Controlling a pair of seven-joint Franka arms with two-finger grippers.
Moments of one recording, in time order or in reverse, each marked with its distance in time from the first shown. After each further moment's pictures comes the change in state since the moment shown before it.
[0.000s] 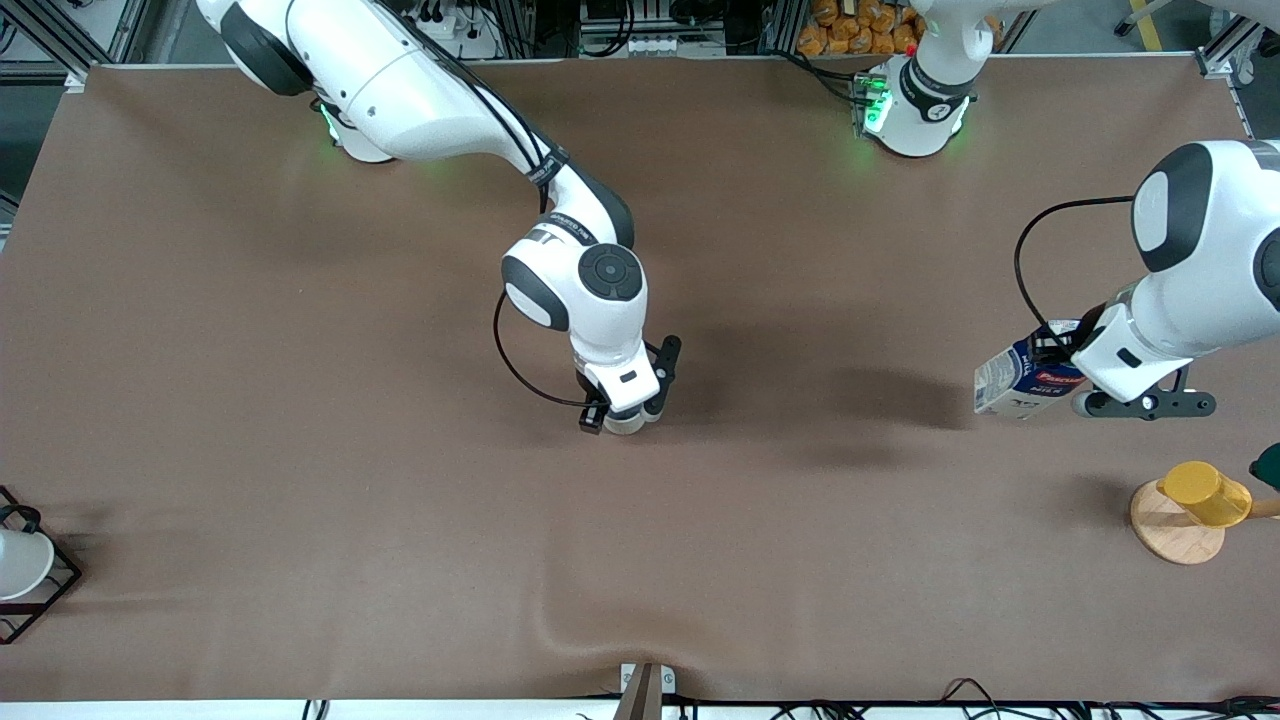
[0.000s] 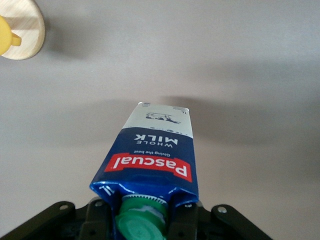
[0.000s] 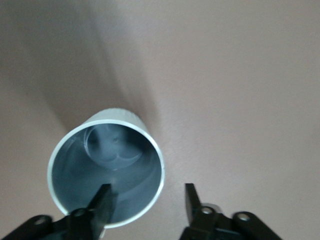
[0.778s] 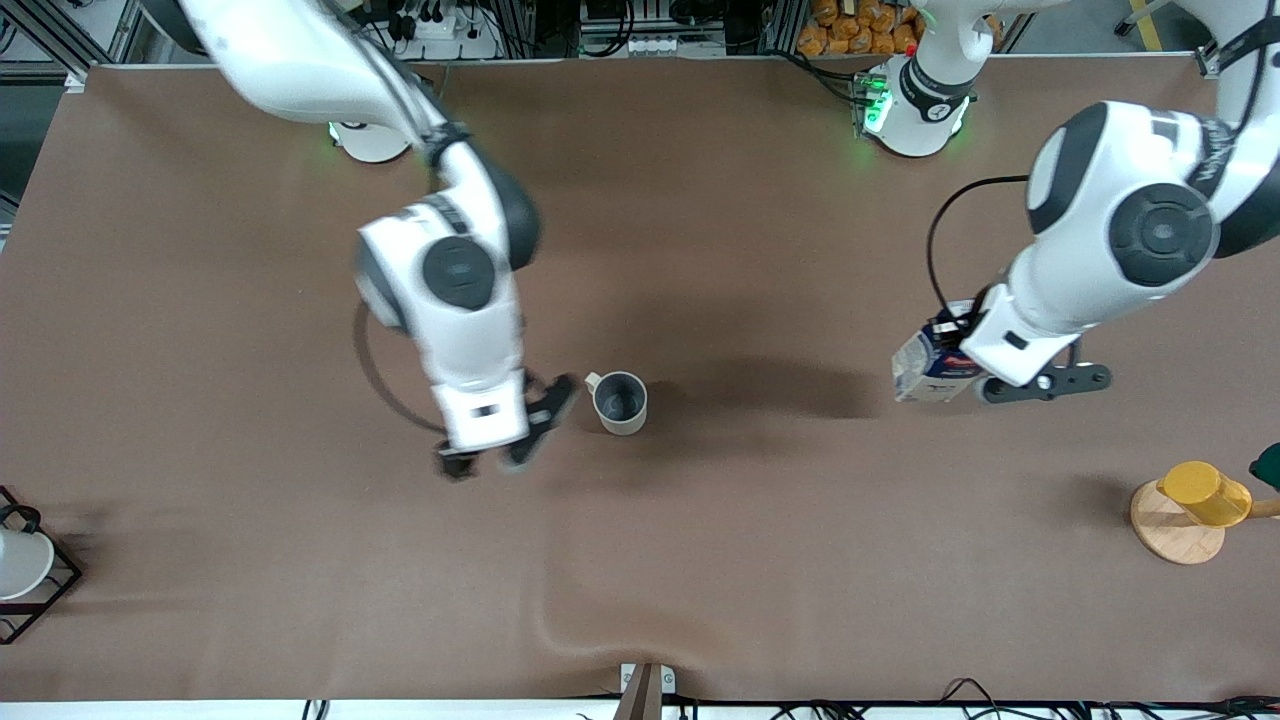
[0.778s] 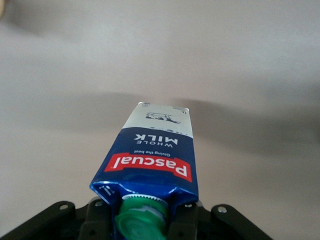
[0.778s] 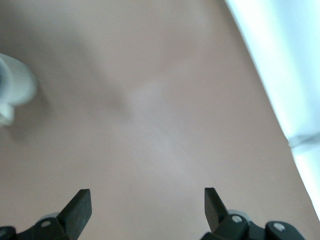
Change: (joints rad) left arm -0.107 0.026 -0.142 0.099 -0.027 -0.099 -0.390; right arm -0.252 -0.208 -0.002 0.033 0.012 -0.201 -0.011
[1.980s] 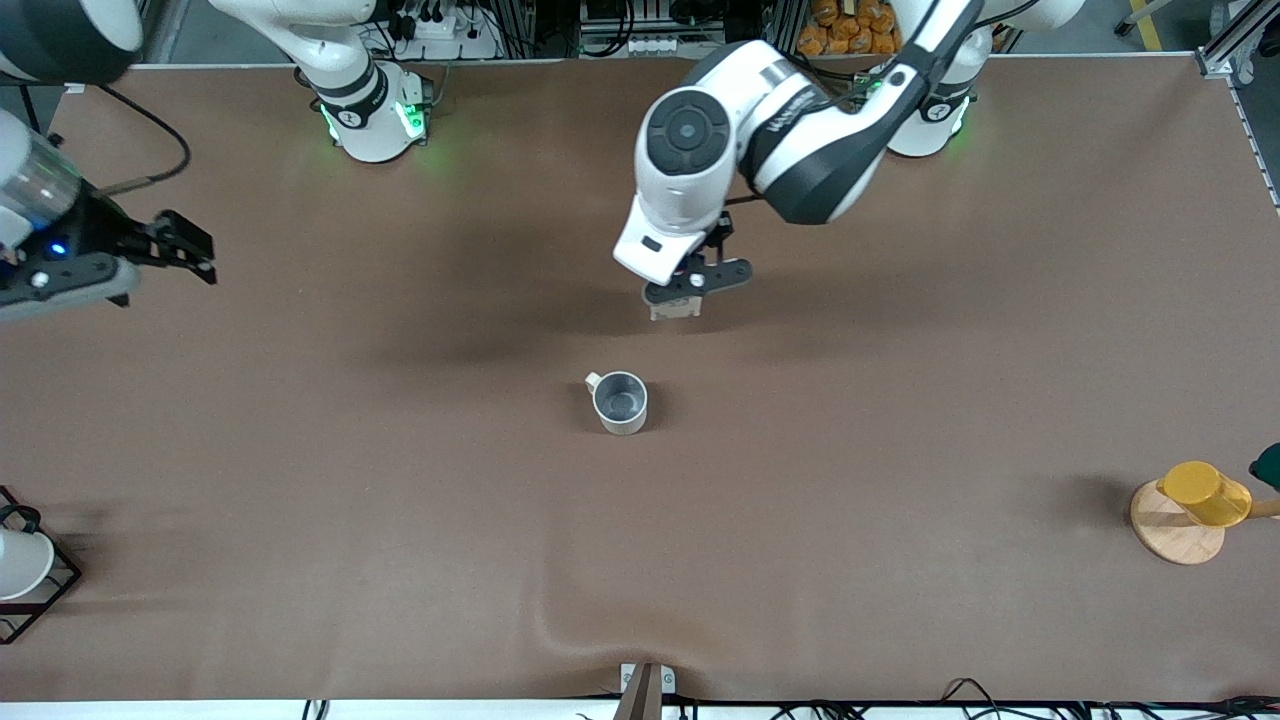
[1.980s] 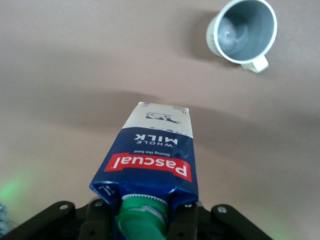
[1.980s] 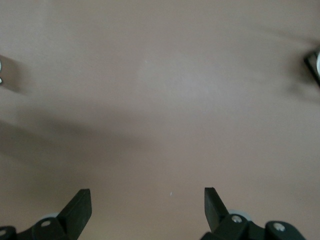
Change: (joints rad) left arm -0.559 0.224 -0.004 0.219 -0.127 0.034 -0.632; right arm -0.398 -0.674 -0.119 -0.481 0.384 -0.264 0.138
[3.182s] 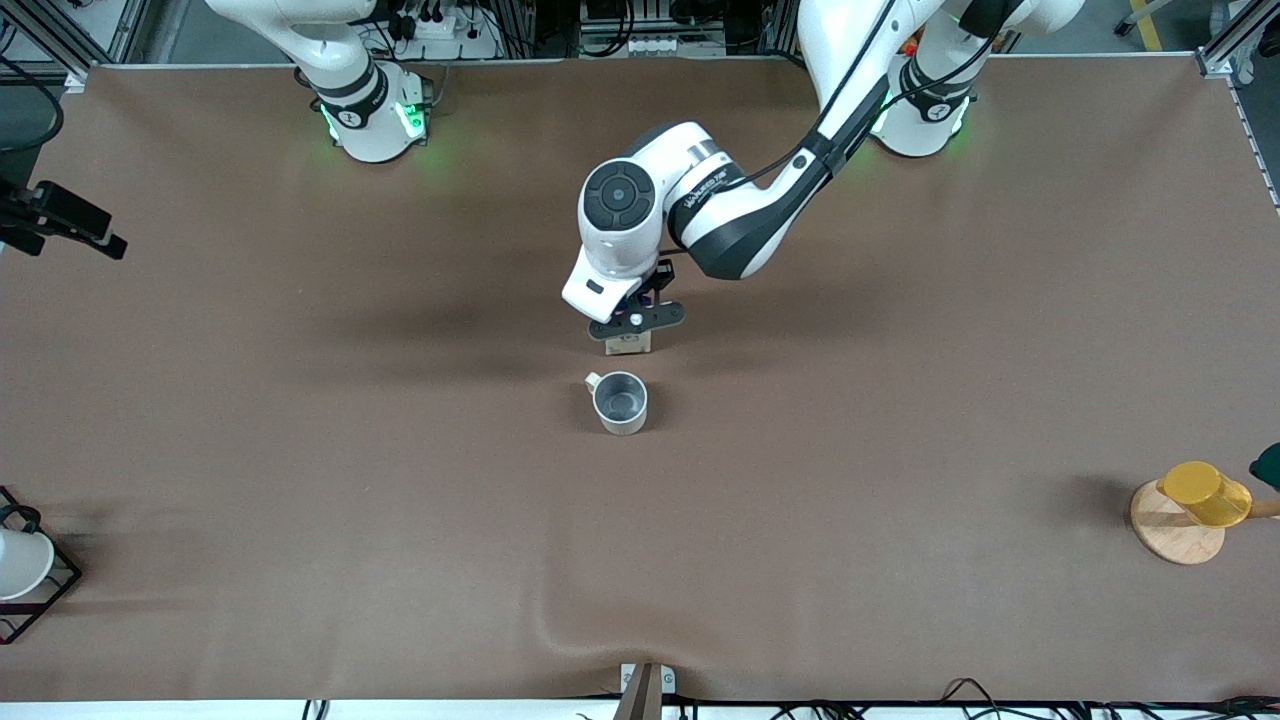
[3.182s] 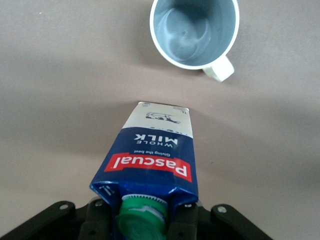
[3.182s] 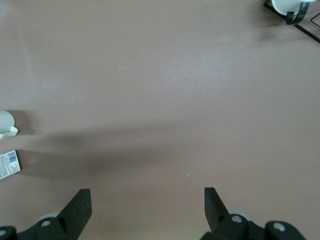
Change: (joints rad) left arm -0.074 0.212 0.020 0.075 0.063 0.201 -0.009; right arm 0.077 0.003 -0.204 0.120 0.072 -0.112 0.222
